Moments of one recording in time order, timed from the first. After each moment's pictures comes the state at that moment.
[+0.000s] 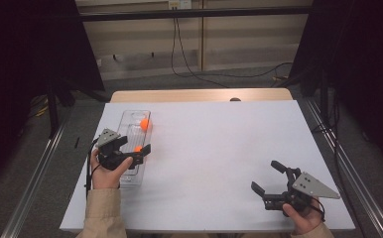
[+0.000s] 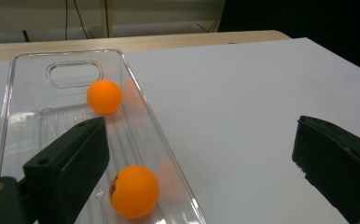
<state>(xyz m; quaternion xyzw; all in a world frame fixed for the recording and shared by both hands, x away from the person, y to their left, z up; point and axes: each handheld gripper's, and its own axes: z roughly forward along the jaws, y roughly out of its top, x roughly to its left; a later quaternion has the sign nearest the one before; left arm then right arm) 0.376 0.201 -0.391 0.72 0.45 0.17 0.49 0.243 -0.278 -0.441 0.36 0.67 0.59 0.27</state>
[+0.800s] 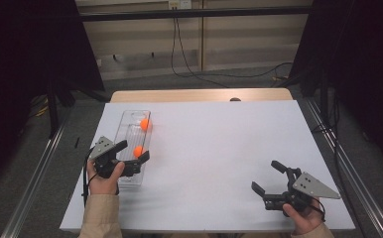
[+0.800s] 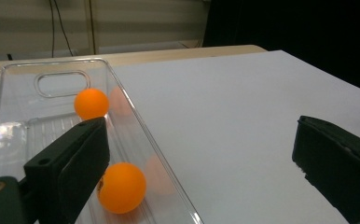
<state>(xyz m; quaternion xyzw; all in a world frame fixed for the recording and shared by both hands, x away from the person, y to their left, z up) 0.355 0.211 -0.400 0.71 0.42 0.18 0.53 0.243 -0.279 -0.441 0.36 0.67 0.59 0.27</state>
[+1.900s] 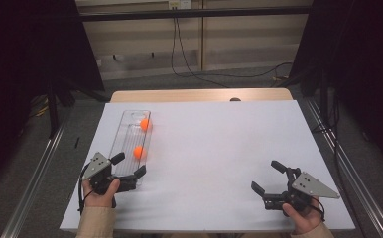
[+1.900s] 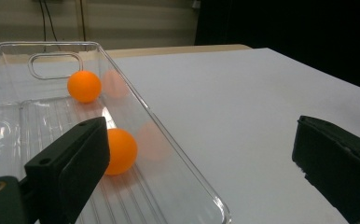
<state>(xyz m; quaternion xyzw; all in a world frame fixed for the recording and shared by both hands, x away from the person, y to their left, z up) 0.324 0.224 -0.423 0.71 0.40 0.17 0.55 0.244 -0.279 -0.442 0.36 0.67 0.59 0.27</state>
